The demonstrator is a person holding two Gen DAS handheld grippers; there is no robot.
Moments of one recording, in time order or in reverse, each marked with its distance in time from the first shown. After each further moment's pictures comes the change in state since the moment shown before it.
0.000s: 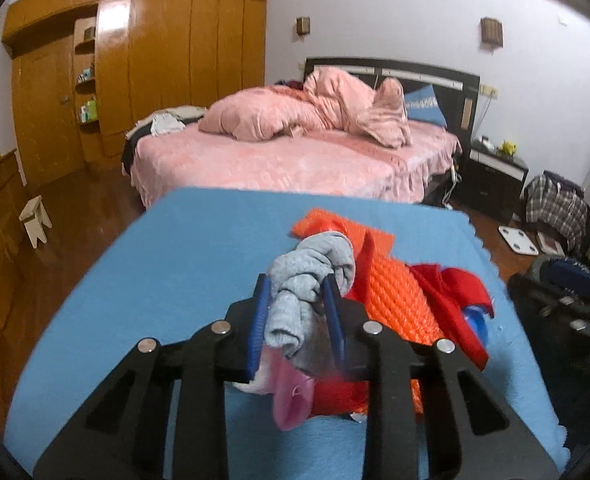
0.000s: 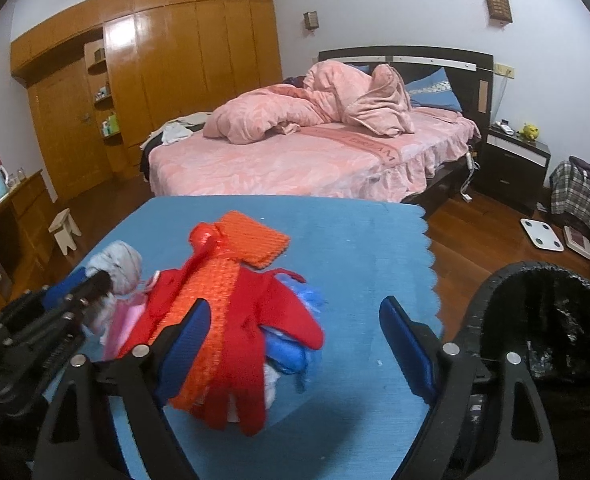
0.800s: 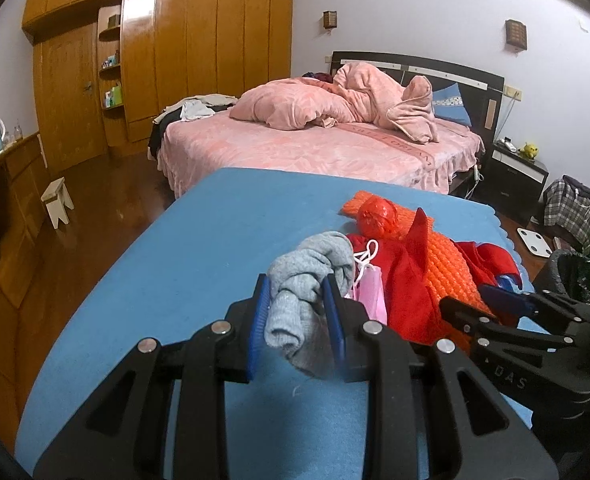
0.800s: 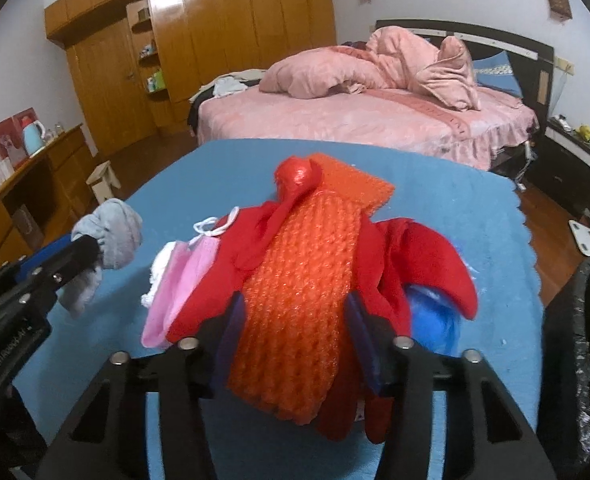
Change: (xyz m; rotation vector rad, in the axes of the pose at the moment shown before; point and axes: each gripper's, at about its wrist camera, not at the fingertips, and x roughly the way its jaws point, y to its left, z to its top) left arm -0.017 0.044 -0.019 -0.046 0.049 0.069; right arm 0.049 0.070 -0.036 -0.096 0.142 0.161
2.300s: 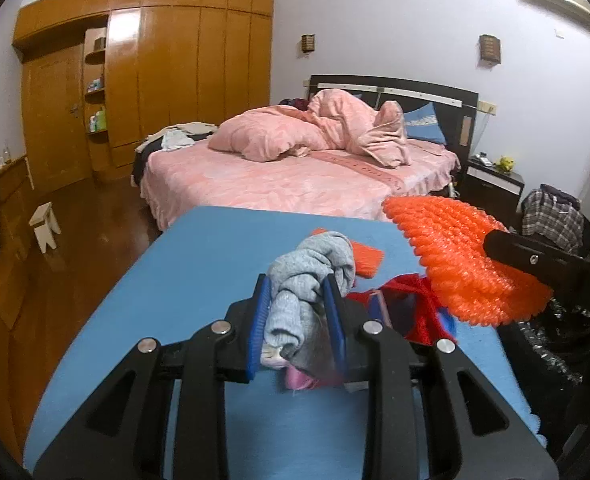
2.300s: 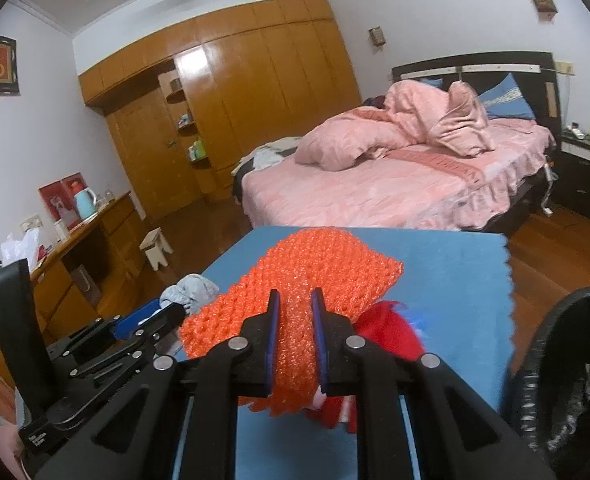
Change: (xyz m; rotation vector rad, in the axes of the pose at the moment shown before) left arm -0.053 -0.038 0.023 0.037 -0.092 -0.076; right arm -0.116 -0.042 0.035 0.071 -0.234 0.171
